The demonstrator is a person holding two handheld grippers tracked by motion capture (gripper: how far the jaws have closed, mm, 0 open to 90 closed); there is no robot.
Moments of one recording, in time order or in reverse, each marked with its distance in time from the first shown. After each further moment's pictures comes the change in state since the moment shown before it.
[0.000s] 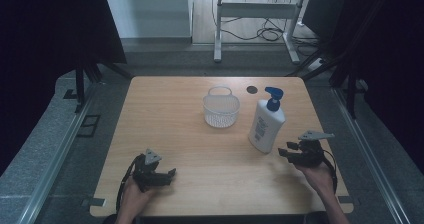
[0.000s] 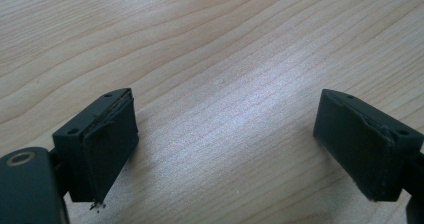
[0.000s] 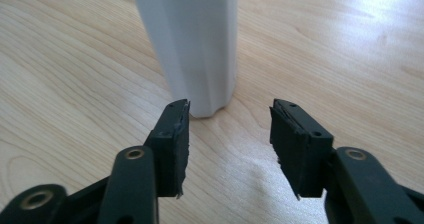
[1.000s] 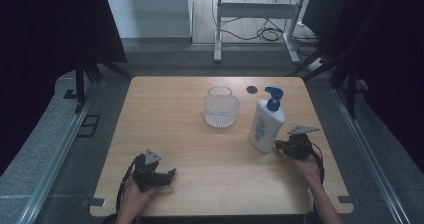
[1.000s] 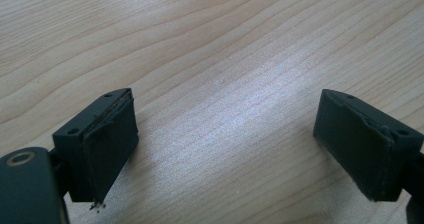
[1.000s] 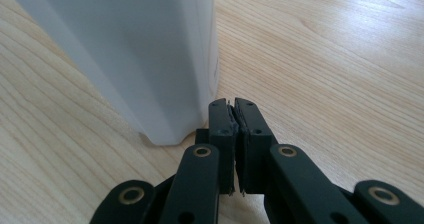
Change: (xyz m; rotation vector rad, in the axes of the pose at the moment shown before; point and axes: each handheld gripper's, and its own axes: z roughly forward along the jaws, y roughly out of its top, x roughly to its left) left arm 0.000 0.000 0.000 -0.001 0.000 -0.001; right arm -0.017 0.001 0.049 0.049 -0.001 -0.013
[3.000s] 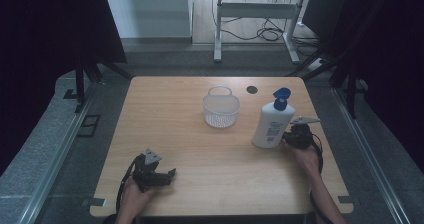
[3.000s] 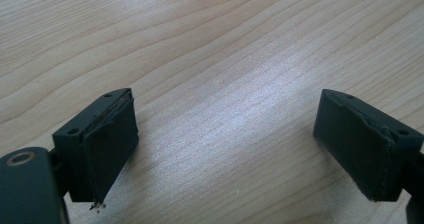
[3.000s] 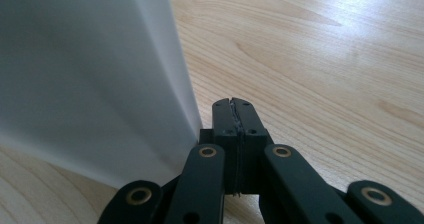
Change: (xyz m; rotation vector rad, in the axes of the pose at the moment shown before) left arm 0.000 0.000 0.000 0.000 0.000 0.003; right arm -0.035 0.012 0.021 -0.027 -0.061 0.040
